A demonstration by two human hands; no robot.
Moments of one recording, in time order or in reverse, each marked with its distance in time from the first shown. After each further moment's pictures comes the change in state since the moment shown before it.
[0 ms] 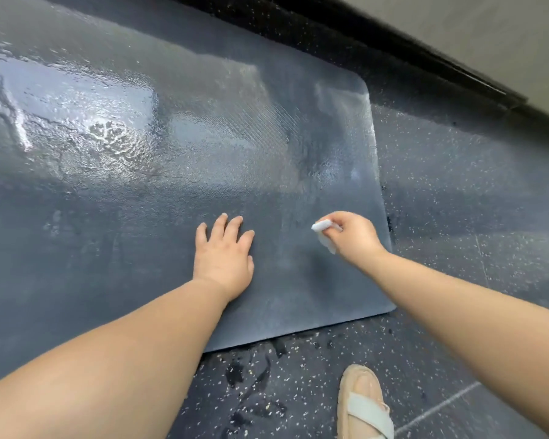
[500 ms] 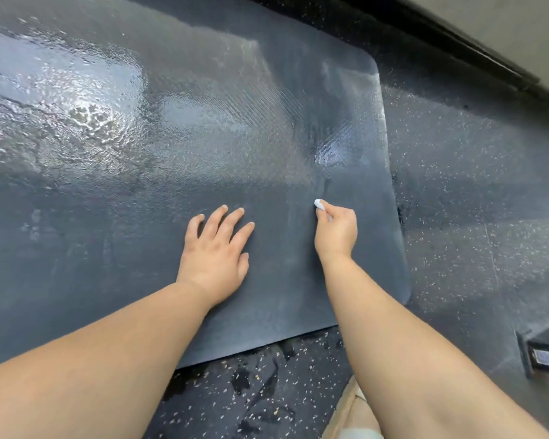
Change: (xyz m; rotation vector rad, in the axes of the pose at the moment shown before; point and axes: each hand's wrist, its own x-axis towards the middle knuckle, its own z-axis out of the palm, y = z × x) left_hand 0.002 -0.024 0.015 0.090 0.145 0.092; right_hand 0.043 0.013 0.076 0.089 0.448 0.136
